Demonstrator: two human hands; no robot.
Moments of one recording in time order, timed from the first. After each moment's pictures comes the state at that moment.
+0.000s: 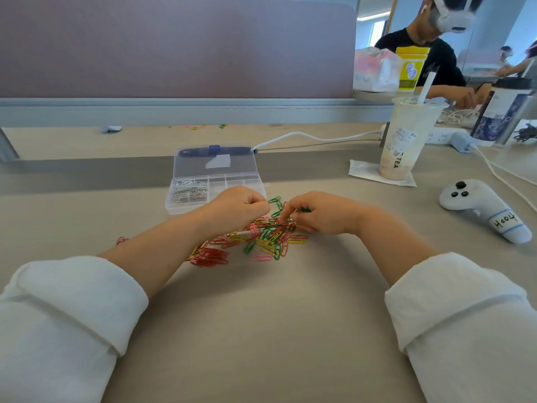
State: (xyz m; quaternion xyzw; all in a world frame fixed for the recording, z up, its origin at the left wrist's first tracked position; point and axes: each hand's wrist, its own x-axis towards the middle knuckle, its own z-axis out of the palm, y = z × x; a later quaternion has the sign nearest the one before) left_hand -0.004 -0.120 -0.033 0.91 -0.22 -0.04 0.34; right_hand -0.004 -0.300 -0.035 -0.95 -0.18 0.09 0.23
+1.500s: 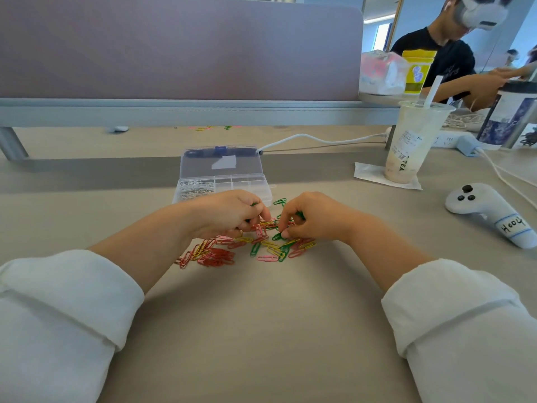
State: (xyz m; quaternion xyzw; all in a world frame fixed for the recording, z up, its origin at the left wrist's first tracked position) left_hand -0.007 -0.107 -0.022 0.87 -0.13 -0.21 0.42; right_hand -0.008 -0.282 -0.034 -0.96 -0.22 0.02 0.19
